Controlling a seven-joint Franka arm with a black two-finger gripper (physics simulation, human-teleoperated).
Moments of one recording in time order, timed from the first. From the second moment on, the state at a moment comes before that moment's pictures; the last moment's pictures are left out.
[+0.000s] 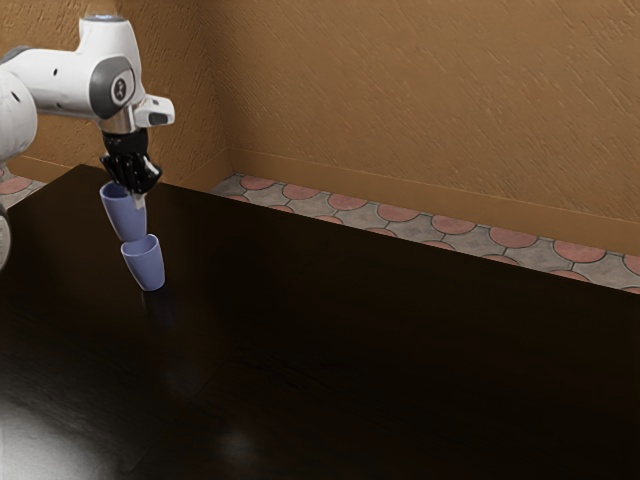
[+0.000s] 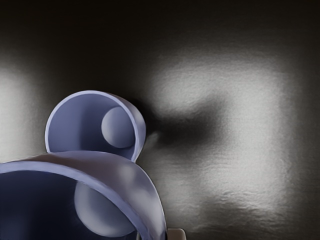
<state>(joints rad) -0.05 0.39 0.41 -1.47 -0.03 1.80 0.35</state>
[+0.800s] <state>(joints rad) 0.02 0.54 0.42 -1.34 -0.13 1.81 0.45</state>
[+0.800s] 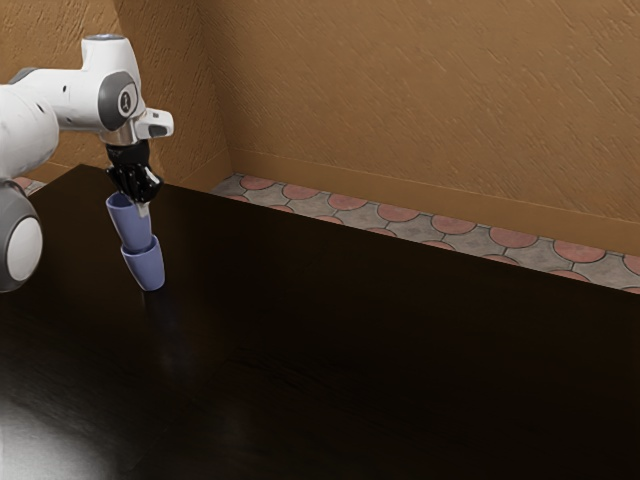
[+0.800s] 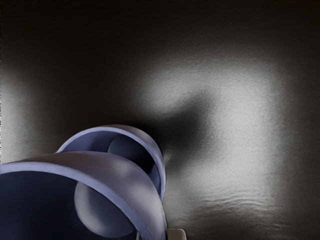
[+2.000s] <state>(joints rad) -0.01 0.43 0.41 -1.33 -0.18 1.71 0.50</state>
